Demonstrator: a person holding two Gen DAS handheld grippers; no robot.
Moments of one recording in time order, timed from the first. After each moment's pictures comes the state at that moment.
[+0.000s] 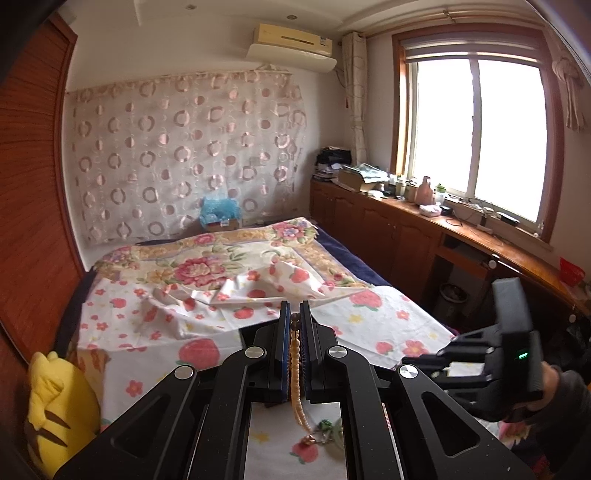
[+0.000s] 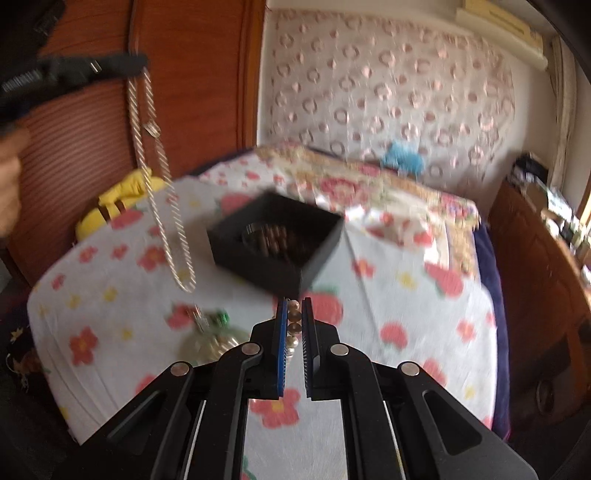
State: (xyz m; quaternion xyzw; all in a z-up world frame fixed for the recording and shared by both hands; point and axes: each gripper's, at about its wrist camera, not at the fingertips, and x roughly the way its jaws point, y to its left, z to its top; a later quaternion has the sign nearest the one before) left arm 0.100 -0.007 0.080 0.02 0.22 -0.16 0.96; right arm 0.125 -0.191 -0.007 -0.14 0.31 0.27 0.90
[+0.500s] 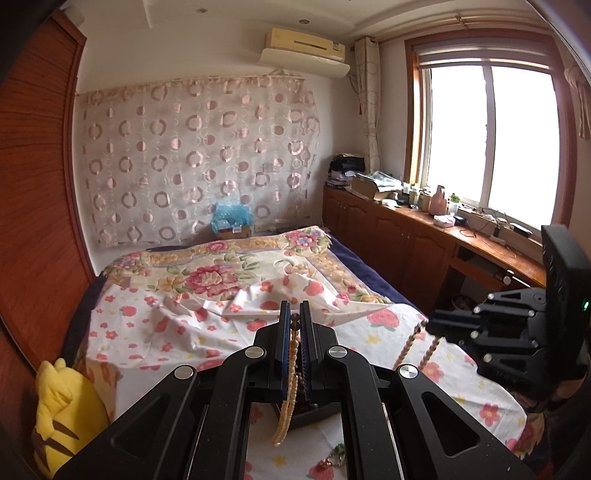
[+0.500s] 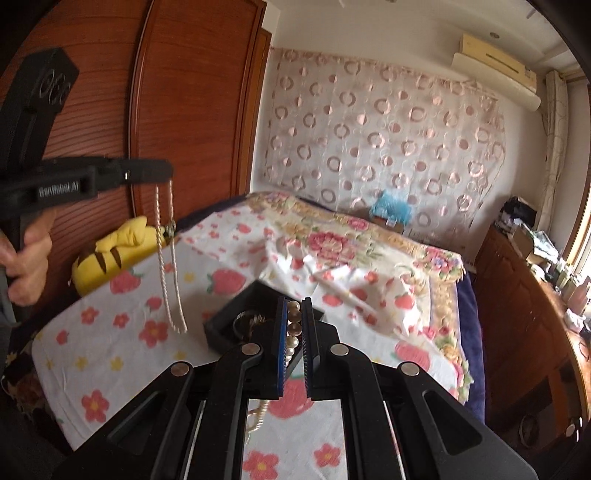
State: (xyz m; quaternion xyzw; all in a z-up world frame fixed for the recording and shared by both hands) left arm 0.129 0.001 0.101 0.02 0.22 -0.14 0.97; right arm 0.152 -0.184 0.081 -0.14 0.24 0.26 0.93
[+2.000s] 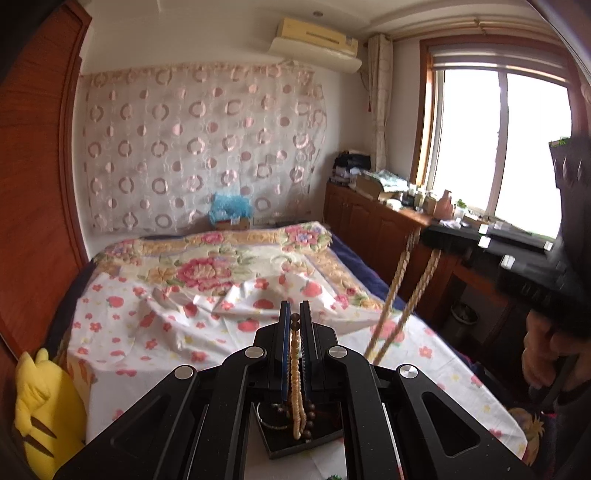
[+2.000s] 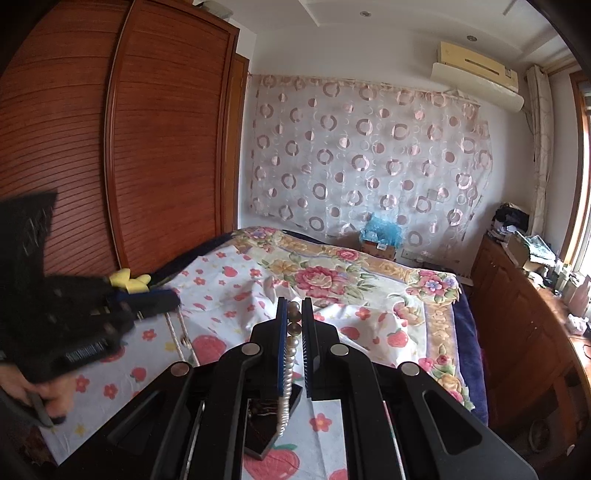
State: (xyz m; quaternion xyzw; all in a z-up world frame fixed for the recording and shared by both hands) left arm 0.185 -0.016 0.075 -0.01 0.24 -0.14 0.96; right arm 0.227 -0.182 0.128 -0.09 0.21 0.25 0.94
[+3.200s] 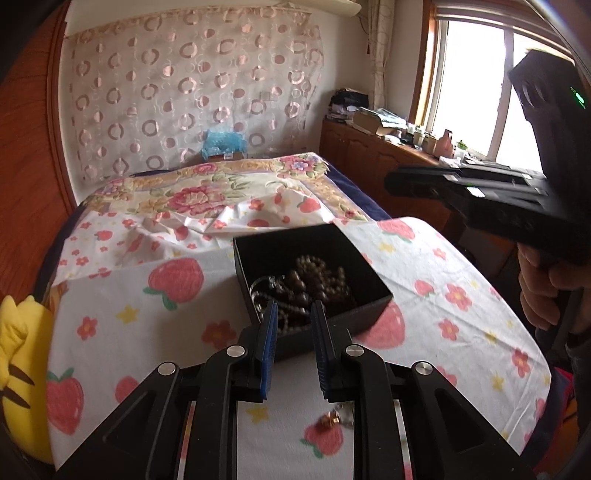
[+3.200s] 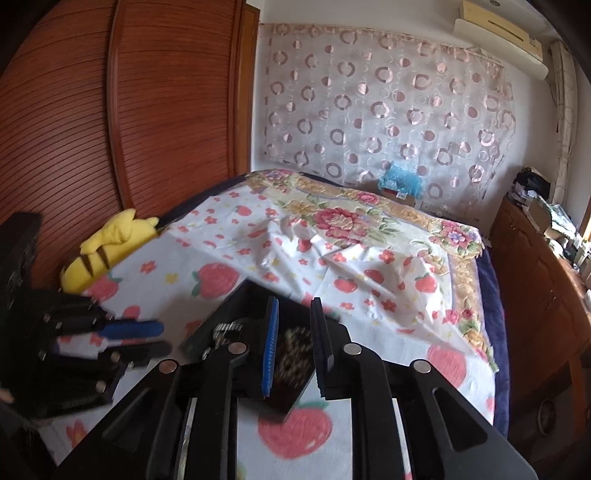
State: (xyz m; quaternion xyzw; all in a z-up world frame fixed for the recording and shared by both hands) left arm 0.154 -0.012 -0.035 0.01 0.34 -0.15 0.93; right arm 0.214 -0.148 0.012 -0.12 0.31 0.27 0.91
